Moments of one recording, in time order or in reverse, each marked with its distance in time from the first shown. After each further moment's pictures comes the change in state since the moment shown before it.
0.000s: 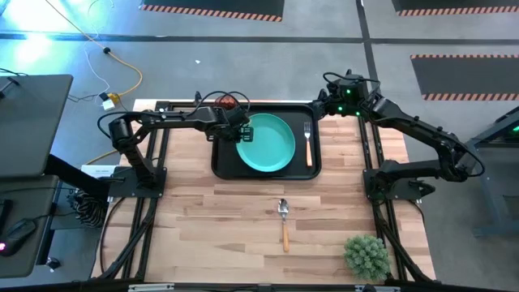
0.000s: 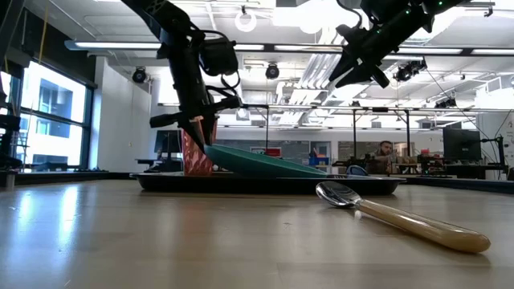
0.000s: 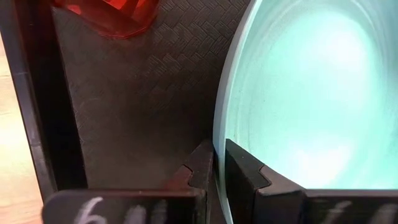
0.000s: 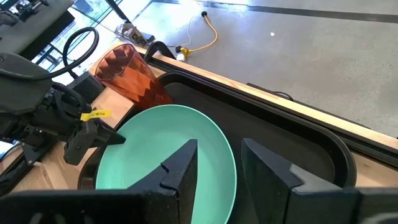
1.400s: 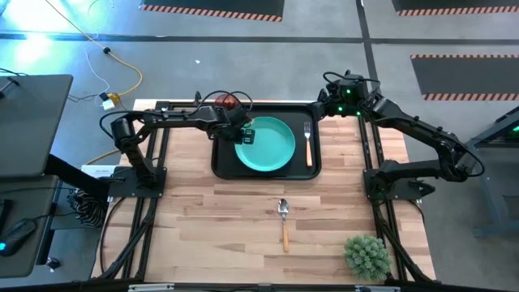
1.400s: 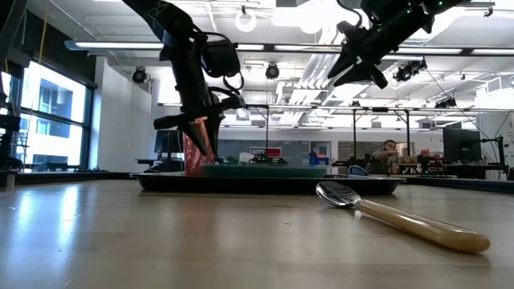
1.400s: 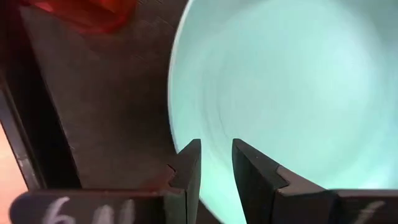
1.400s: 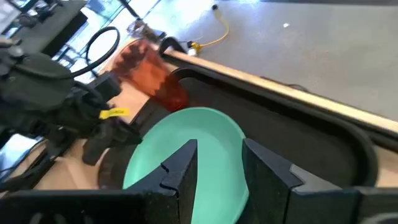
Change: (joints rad) left arm 0.001 0.021 0.017 -0.001 0.045 0.106; right arm 0.000 0.000 0.000 0.000 -0.066 0.041
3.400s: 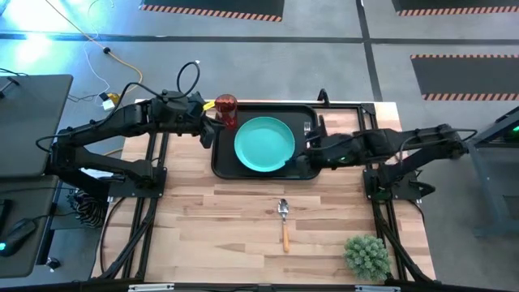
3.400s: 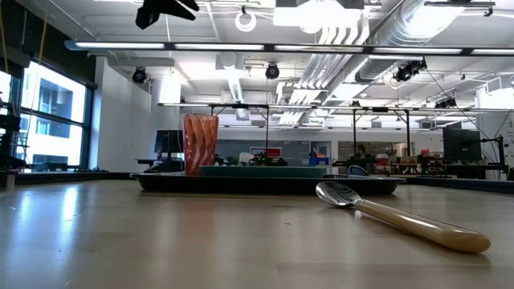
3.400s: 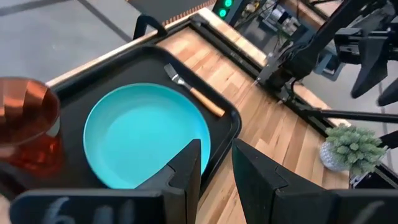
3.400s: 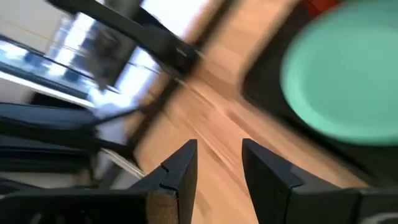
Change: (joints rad) left arm -0.156 -0.684 0.034 -0.039 -0.005 0.434; right arm 0.908 0.152 0.430 -0.335 0.463 0.614
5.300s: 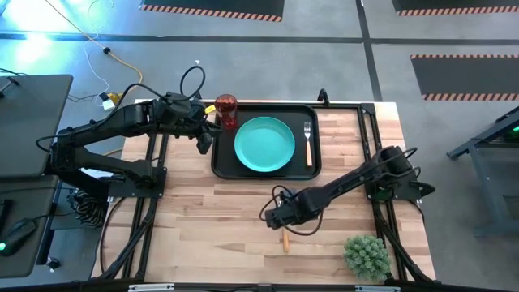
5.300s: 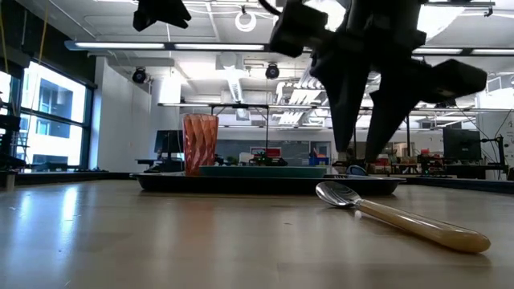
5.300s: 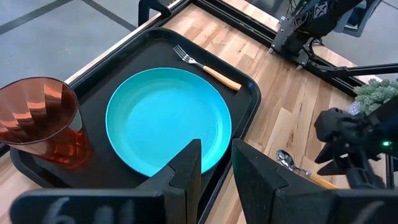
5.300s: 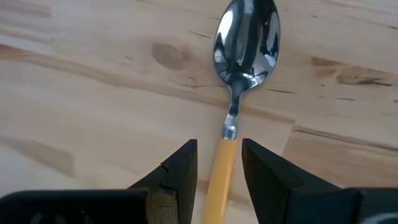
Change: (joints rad) left arm 0.000 0.000 0.000 -0.095 0.000 0.160; right arm 0.201 0.625 0.007 -0.091 -0.209 0.685
